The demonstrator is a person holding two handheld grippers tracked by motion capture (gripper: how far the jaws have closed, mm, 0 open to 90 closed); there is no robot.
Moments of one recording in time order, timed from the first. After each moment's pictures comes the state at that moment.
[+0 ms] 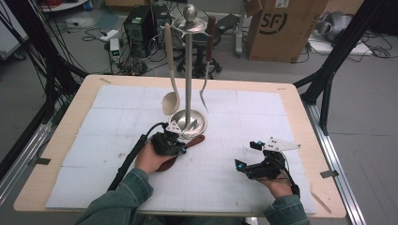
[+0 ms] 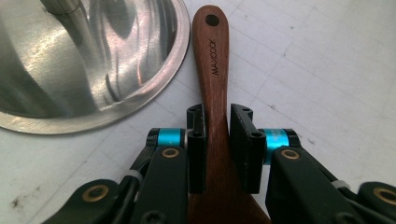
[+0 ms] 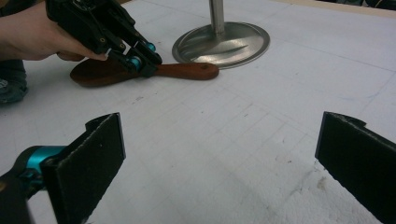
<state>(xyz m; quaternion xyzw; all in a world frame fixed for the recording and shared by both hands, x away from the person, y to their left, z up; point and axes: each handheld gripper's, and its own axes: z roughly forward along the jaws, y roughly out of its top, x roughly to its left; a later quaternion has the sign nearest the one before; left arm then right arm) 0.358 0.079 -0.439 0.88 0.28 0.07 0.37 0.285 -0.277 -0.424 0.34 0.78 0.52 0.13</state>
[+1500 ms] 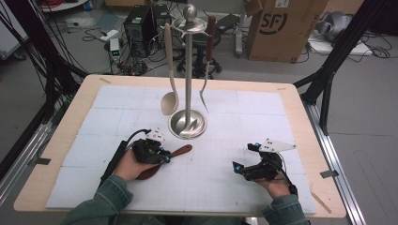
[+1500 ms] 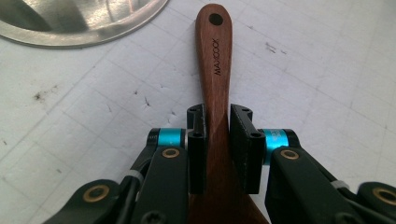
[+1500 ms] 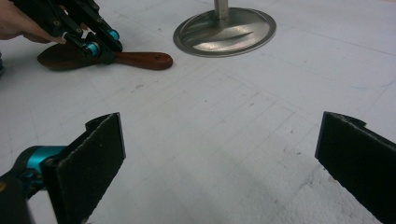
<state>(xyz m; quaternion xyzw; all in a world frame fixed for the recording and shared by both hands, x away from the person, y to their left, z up) 0.333 0.129 -0.437 0.89 0.26 0.04 0.36 0.285 -0.271 -0.431 0.34 0.79 0.50 0.12</state>
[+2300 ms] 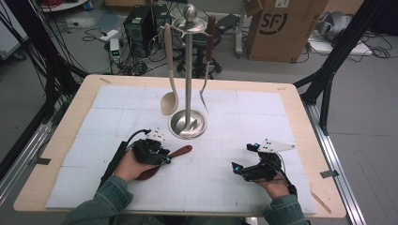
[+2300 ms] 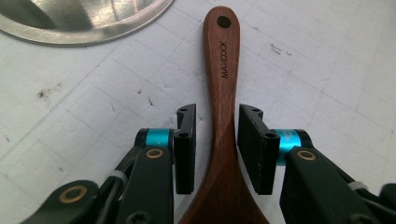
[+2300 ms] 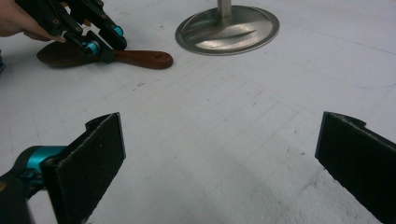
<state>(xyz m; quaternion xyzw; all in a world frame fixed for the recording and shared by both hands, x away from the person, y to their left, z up) 0.333 0.128 -0.438 0.89 0.27 0.05 0.36 0.285 -0.268 -0.431 0.33 0.79 0.50 0.12</state>
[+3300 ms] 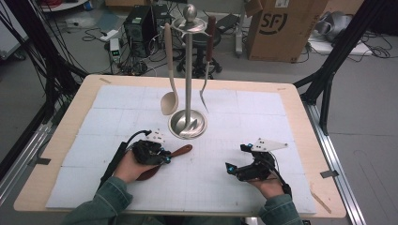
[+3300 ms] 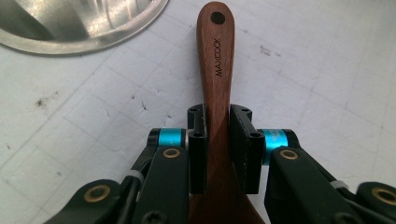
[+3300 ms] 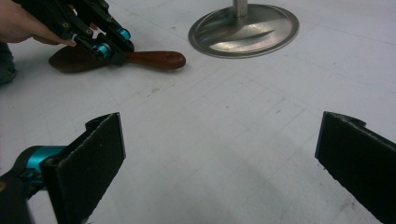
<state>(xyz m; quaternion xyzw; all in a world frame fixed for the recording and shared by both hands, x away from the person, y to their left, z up) 0.328 0.128 -0.434 0.89 0.25 0.05 0.37 0.285 -0.250 -0.430 0.33 0.79 0.50 0.10</state>
